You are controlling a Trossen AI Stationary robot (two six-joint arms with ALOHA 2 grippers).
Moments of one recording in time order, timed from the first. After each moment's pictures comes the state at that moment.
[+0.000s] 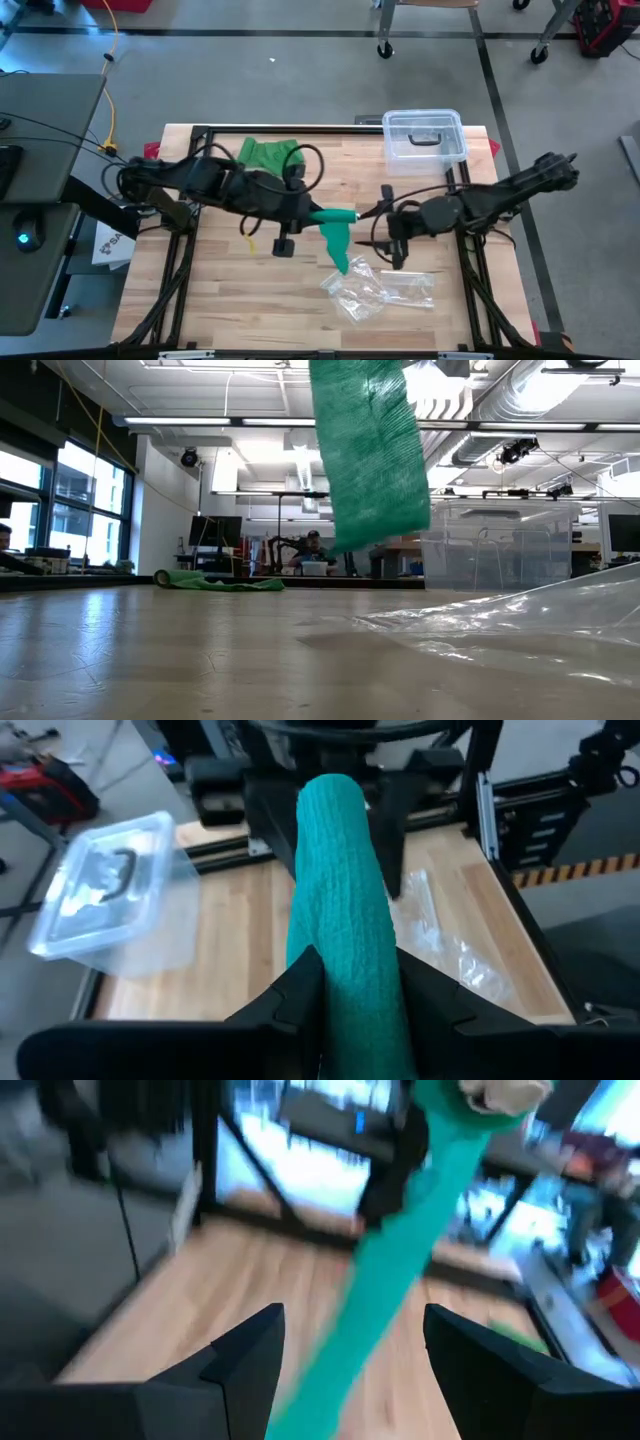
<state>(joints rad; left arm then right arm) -0.29 1.67 2.08 -0.98 -0.28 0.04 0.40 1.22 1.06 -0.08 0.31 -0.16</state>
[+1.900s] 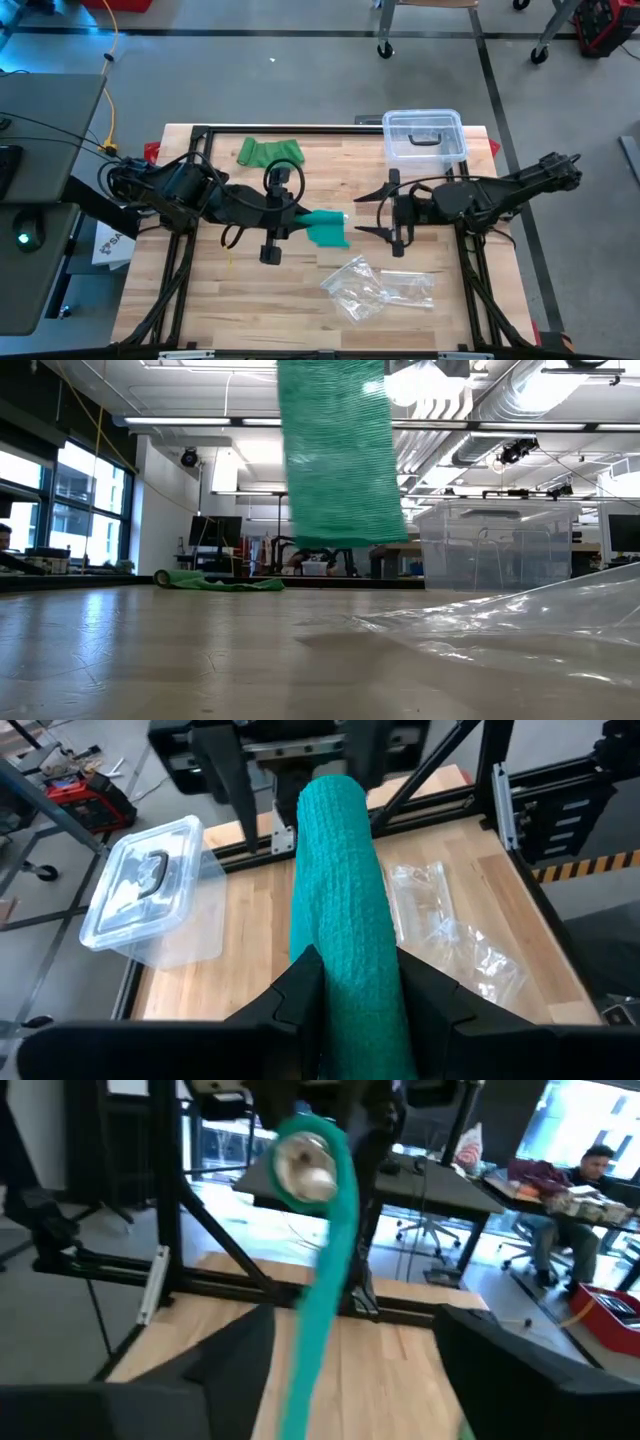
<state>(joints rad) -0.38 1.64 2.08 -1.04 -0.42 0.04 0.36 1.19 1.13 -0.07 0.35 -0.13</state>
